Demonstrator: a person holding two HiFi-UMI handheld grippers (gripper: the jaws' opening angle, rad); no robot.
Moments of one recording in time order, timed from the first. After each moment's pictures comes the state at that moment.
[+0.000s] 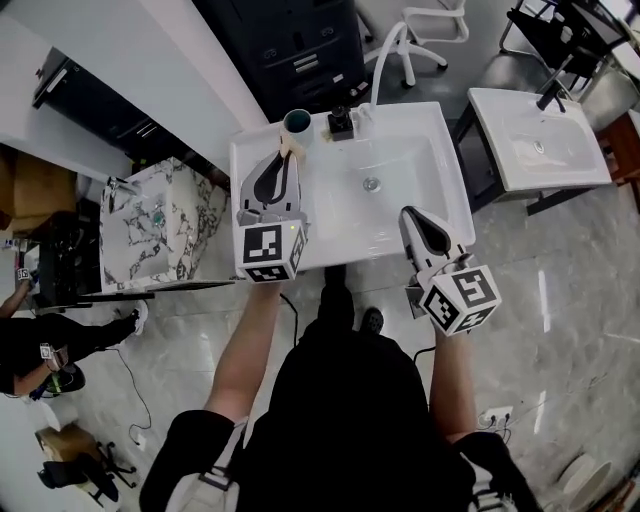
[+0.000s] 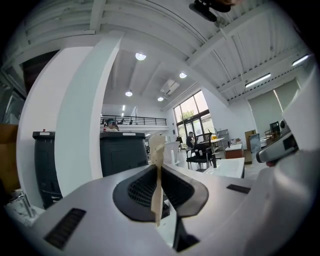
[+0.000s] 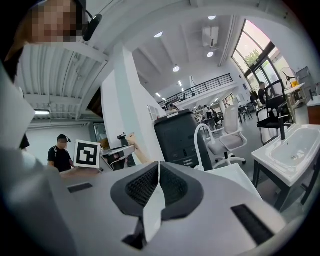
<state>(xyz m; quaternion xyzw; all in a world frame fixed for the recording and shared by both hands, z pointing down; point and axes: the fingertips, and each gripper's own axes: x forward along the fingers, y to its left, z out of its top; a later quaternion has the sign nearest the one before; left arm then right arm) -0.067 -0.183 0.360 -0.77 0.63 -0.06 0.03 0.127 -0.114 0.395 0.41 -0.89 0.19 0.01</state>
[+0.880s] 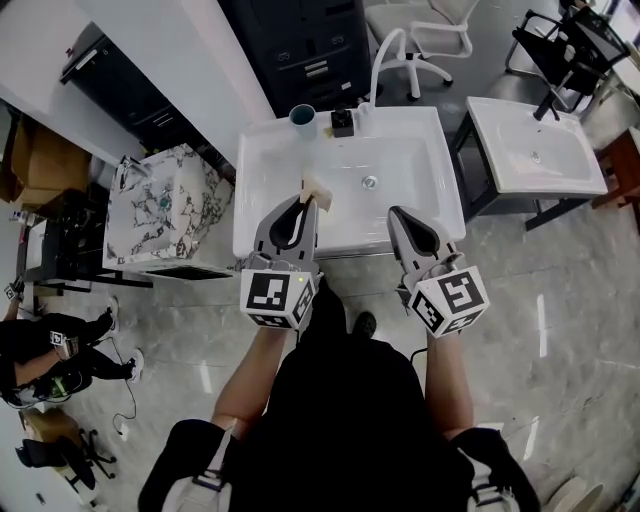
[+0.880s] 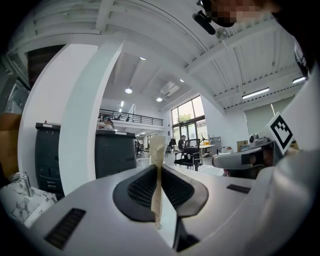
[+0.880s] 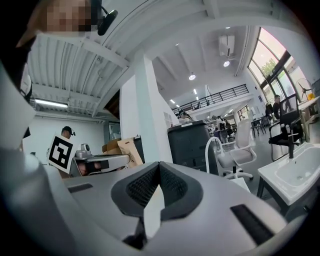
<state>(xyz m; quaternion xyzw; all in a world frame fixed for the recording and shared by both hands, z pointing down) 0.003 -0.054 0.350 -0.79 0.61 -0.04 -0.01 0.135 -0.057 0.364 0.36 -0.93 0.11 -0.01</state>
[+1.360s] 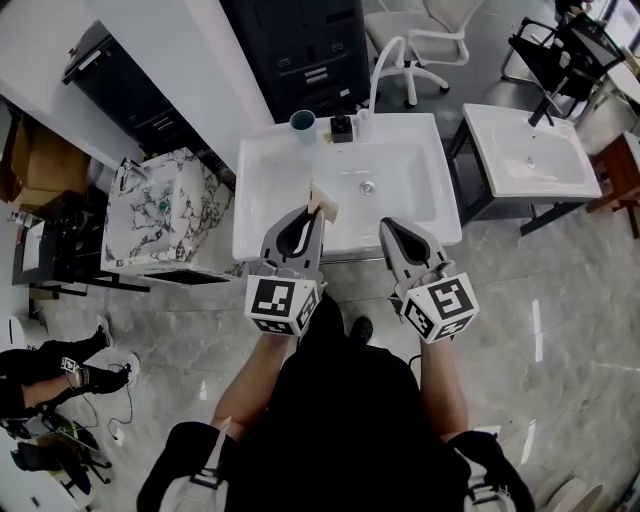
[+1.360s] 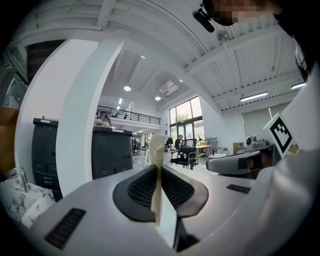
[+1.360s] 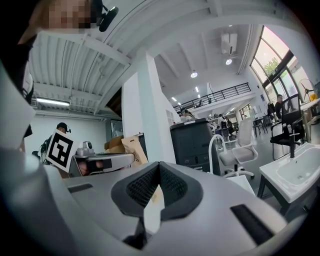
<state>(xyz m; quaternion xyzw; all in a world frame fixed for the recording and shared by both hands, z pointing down) 0.011 -0.041 0.357 -0.81 0.59 -0.04 -0.03 0.121 -0.039 0.371 0.35 -0.93 0.11 0.01</state>
